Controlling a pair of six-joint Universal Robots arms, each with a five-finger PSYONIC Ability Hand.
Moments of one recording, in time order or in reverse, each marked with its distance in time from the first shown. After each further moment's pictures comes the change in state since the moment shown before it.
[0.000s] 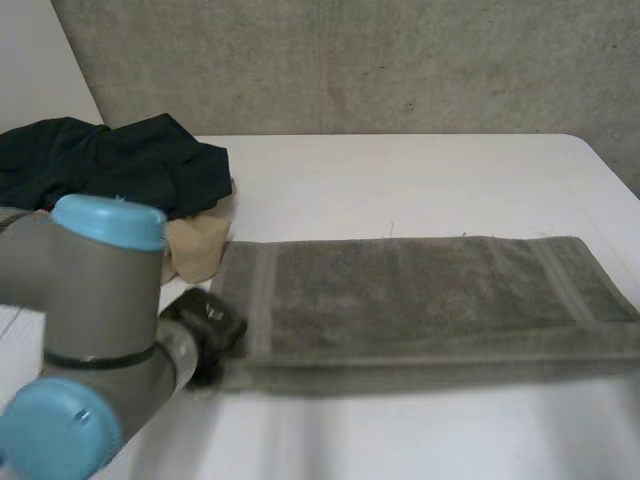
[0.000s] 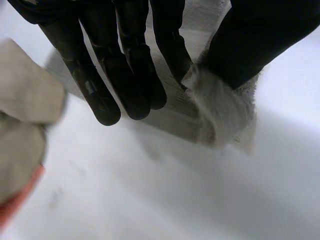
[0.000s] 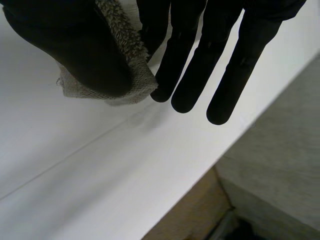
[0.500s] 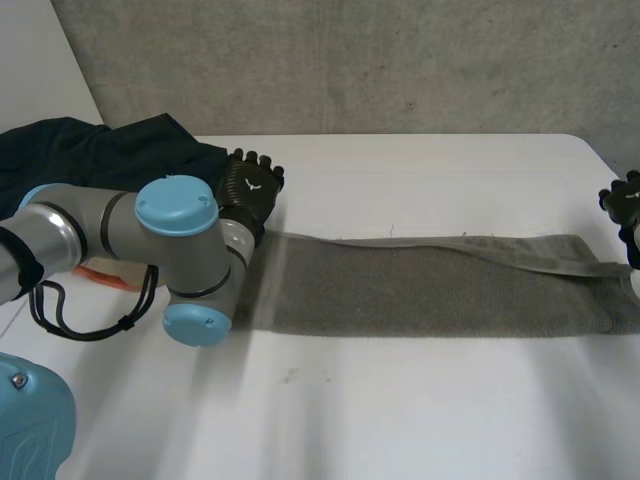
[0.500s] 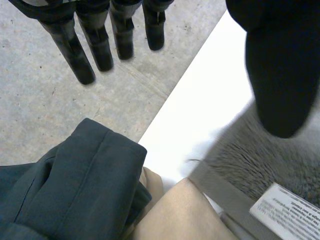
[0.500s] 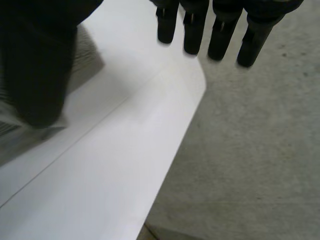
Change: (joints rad) left arm 0.024 -0.445 0.500 0.619 0.007 0.005; right arm 0.182 0.406 -0.440 -0.387 0.086 0.318; left_hand -0.939 -0.950 -0.933 -0.952 -0.903; right_hand -0.851 -0.932 -0.945 -0.948 -0.944
